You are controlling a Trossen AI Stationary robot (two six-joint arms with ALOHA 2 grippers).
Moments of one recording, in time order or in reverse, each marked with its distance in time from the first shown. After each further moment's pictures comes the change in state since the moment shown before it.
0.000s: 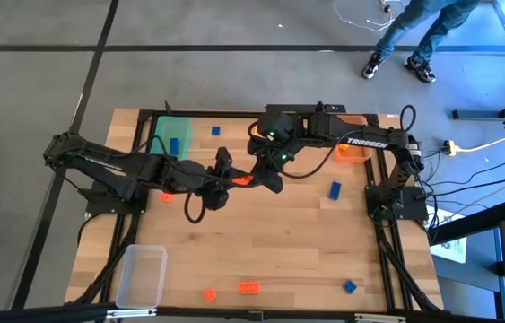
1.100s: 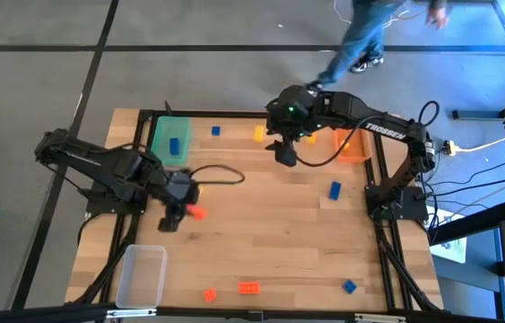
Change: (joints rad) left arm -0.067 -0.147 -0.002 -0.690 0.512 -1.224; right arm -0.132 -0.103 0.000 -0.156 0.383 -0.380
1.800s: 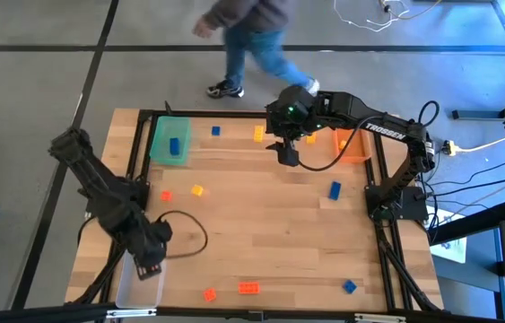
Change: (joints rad) left arm -0.524 0.172 0.000 -0.163 0.187 -1.118; right arm -0.004 0.000 0.000 0.005 0.015 -0.155
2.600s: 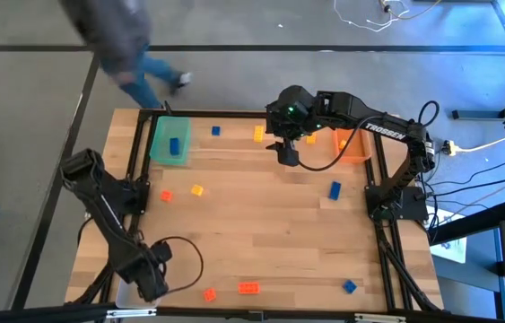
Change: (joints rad) left arm -0.153 0.297 0.000 0.003 0.003 -0.061; right arm 0.000 0.000 0.000 0.002 0.000 0.003
